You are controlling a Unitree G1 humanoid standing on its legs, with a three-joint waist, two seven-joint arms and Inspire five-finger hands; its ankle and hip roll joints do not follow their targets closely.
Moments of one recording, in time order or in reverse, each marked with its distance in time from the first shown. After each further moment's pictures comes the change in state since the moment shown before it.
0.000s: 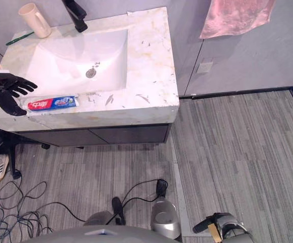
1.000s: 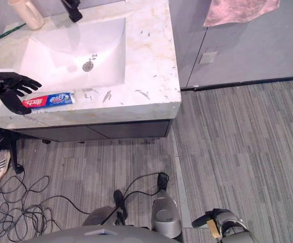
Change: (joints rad) left arm 0.007 -0.027 0.038 -0.028 0.002 0.018 0.033; right arm -0.017 -0.003 0.001 -0.018 0.032 0.000 -0.018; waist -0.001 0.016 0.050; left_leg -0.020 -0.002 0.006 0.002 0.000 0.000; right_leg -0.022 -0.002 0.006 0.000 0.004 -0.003
